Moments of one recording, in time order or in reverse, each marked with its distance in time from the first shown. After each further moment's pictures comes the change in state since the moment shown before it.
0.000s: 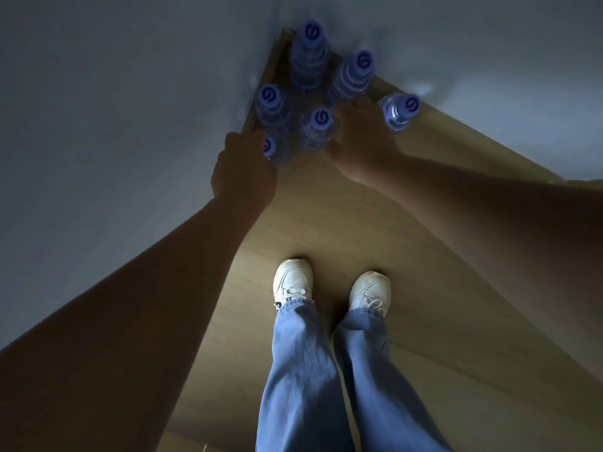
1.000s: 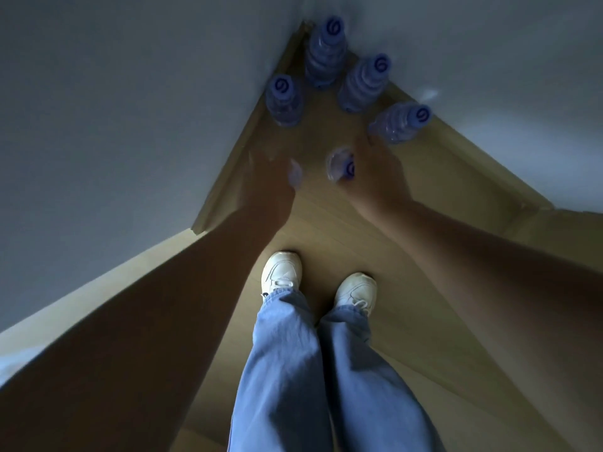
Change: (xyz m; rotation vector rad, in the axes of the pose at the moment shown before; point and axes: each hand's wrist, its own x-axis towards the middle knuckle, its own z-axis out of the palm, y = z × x) left_hand -0.028 0.014 0.014 -0.108 -0.123 -0.009; right_hand -0.043 0.005 0.007 0.015 0.045 -0.022
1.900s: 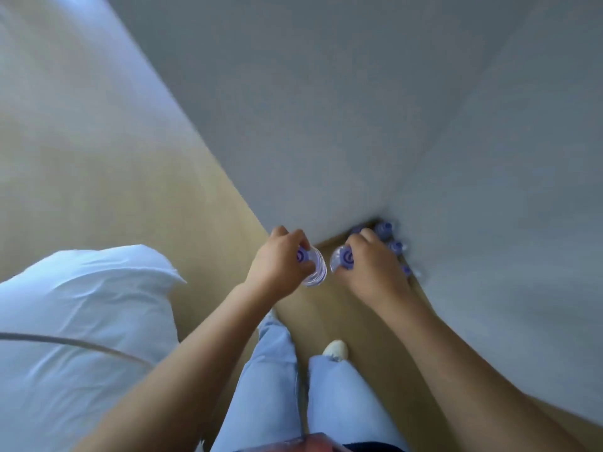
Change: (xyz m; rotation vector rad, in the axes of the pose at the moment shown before) left_hand -0.446 0.048 -0.235 -0.424 0.481 -0.216; right_hand -0.317 -0.230 -0.291 -0.186 0.026 -0.657
